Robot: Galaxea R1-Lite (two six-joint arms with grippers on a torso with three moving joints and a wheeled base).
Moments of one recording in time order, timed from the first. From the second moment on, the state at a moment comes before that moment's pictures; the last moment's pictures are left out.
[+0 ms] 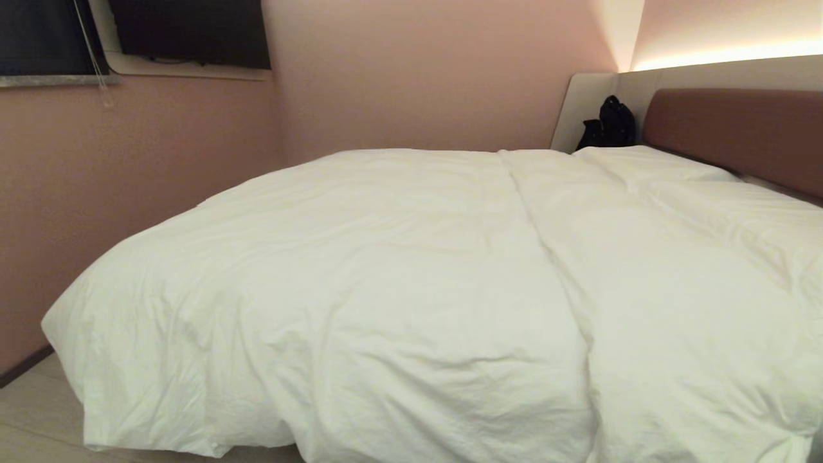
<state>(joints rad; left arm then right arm) 0.00 0.00 0.00 0.02 0.00 0.02 -0.01 0.00 0.00 0.00 -0.02 0.02</state>
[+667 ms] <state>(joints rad) 0.00 0.00 0.00 0.02 0.00 0.02 -0.01 0.00 0.00 0.00 -0.02 0.02</state>
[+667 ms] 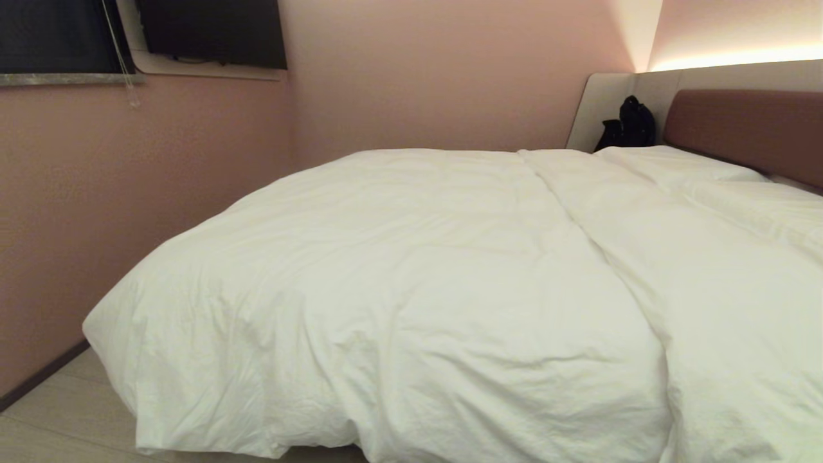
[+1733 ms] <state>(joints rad) 0.00 0.00 0.00 0.02 0.00 0.01 0.00 0.00 0.00 0.00 -0.02 0.02</state>
